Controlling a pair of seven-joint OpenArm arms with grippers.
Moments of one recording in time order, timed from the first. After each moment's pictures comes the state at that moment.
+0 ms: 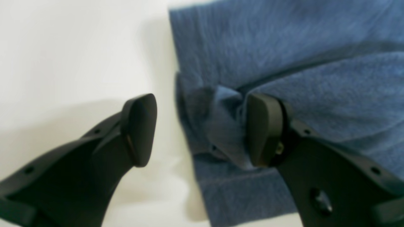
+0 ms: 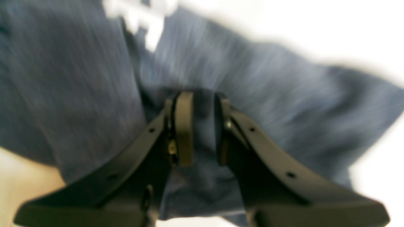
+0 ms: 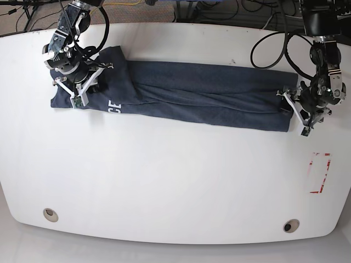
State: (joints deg) left arm 2.1 -24.9 -13.6 89.3 -21.3 -27.3 56.1; right arm -12.5 2.5 29.7 103.3 9.3 40.4 -54.3
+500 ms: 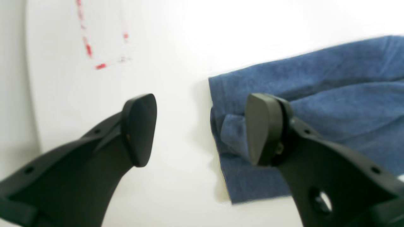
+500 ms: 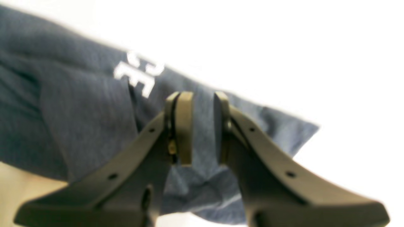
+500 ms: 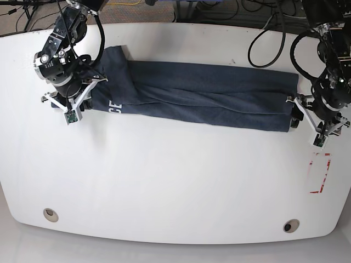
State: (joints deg) left arm 4.7 -24.4 -20.4 110.6 -21.7 -27.4 64.4; right arm -8.5 2.3 29.6 113.1 9.6 40.2 -62.2
